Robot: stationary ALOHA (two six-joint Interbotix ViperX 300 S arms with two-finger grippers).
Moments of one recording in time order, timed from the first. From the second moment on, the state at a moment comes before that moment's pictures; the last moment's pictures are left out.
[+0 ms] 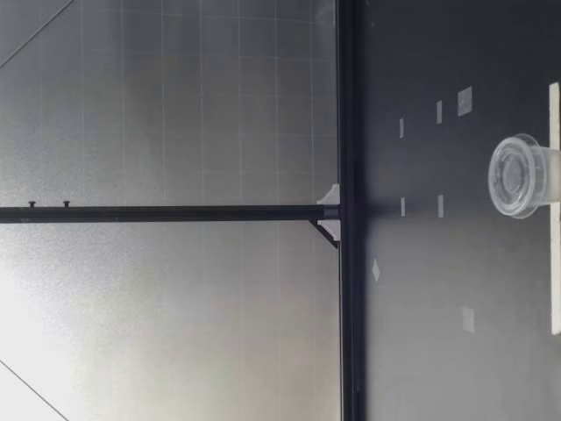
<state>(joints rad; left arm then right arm) 0.00 -0.96 1.17 0.00 -0.30 0.00 -0.01 -0.96 1.17 0.00 -0.30 0.00</state>
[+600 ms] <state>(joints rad) 0.01 -0.84 1.10 -0.02 -0.20 0.00 -0.03 -0.91 1.06 0.00 -0.04 0.10</state>
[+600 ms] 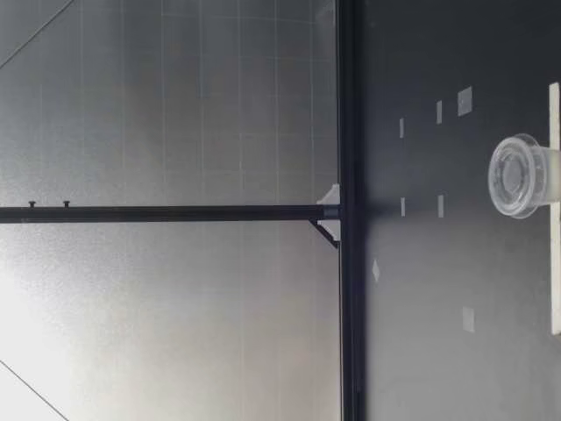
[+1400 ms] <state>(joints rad) 0.02 -0.31 1.06 -0.02 -0.47 0.00 -0.04 -0.50 0.90 0.00 0.04 0.17</state>
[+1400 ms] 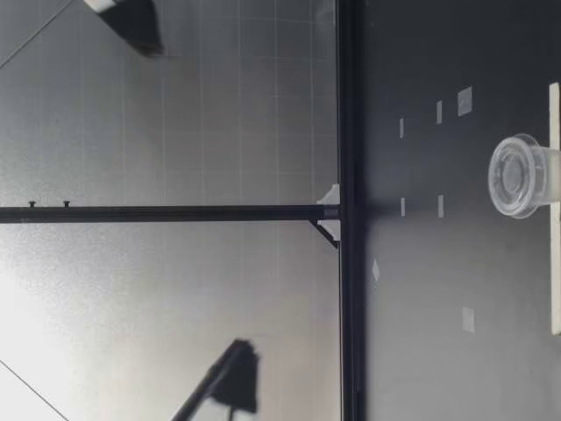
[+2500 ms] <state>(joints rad) -0.01 0.20 0.89 -0.02 -0.53 0.01 -0.04 -0.07 0.82 0.01 0.00 0.25</state>
